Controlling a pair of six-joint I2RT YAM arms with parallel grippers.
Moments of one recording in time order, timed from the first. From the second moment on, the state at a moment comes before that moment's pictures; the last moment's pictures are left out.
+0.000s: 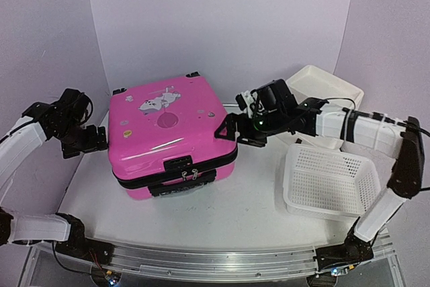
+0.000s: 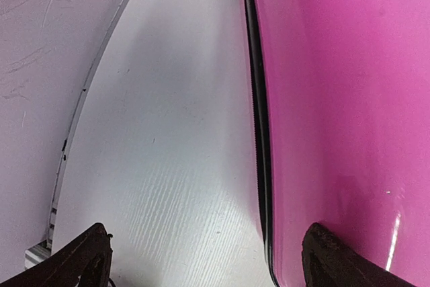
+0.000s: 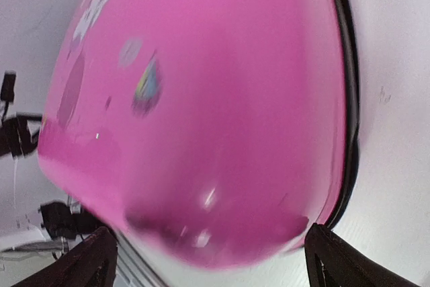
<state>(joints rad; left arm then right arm) -0.28 1.08 1.07 -1.07 -0.20 -0.51 0.76 1.67 1.35 -0.35 -0.30 0.62</state>
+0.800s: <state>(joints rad) -0.31 0.79 1.01 -0.86 0.50 -0.58 1.20 1.76 0.96 0.21 0.22 0.44</state>
